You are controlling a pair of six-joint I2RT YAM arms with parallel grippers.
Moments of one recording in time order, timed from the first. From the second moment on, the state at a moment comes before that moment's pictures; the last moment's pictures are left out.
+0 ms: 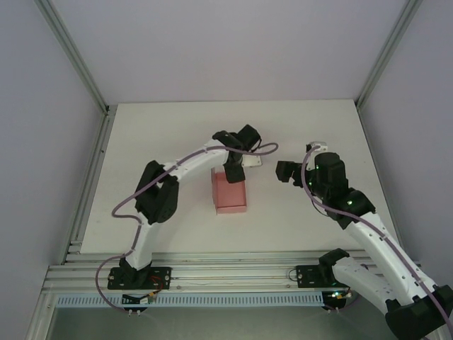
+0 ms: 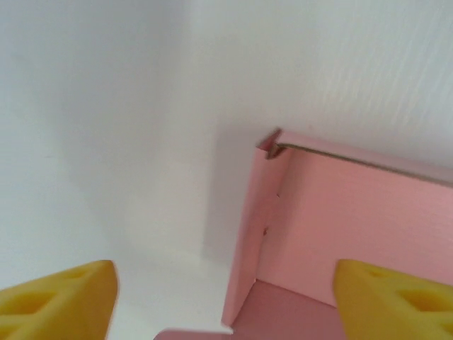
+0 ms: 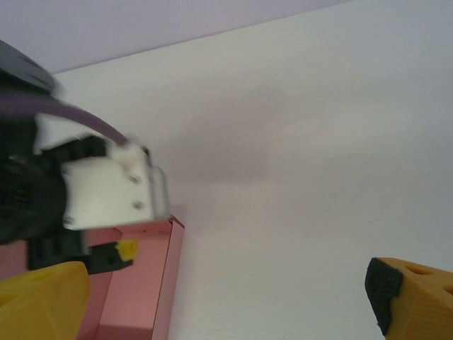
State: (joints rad) left arm -0.76 2.10 1.87 -0.97 -0.22 0.63; right arm 0.43 0.85 0.82 -0.49 0.07 0.38
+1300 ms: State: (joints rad) left arm -0.25 1.04 0.90 -0.55 -0.38 -0.45; right arm 0.58 2.17 1.68 -0.78 -0.37 -0.51
